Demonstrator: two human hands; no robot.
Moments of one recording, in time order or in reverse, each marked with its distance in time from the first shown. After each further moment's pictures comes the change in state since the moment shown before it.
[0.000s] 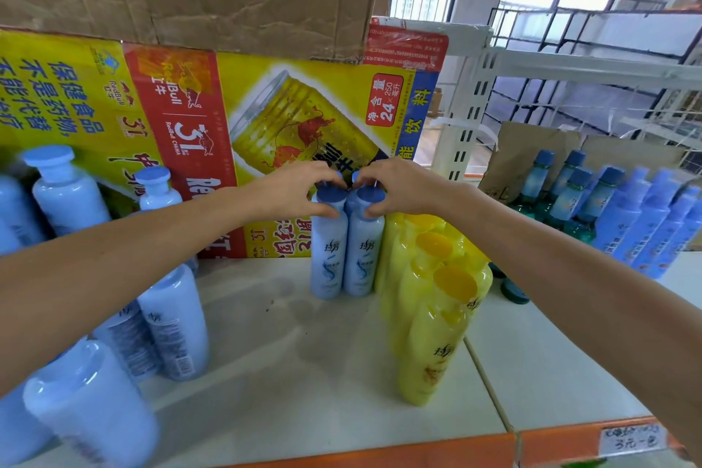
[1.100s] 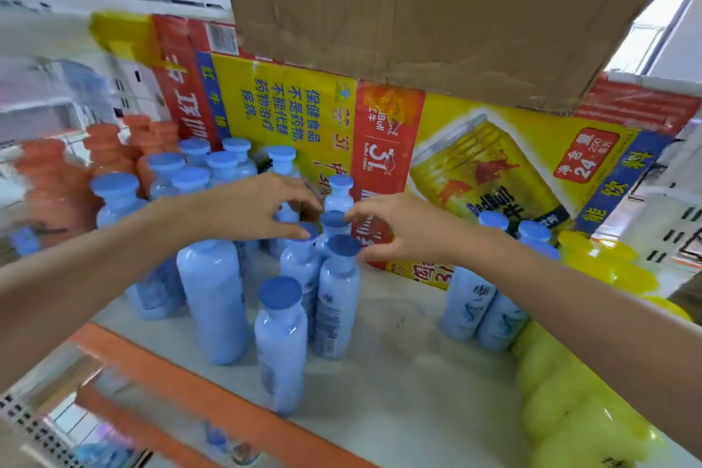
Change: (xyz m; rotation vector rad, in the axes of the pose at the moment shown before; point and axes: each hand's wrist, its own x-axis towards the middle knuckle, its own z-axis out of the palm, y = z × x) left_hand -0.216 -0.044 -0.092 0.010 0.062 -0.333; right_hand 0.046 -0.177 -0.008 0.214 -0.091 -0.561
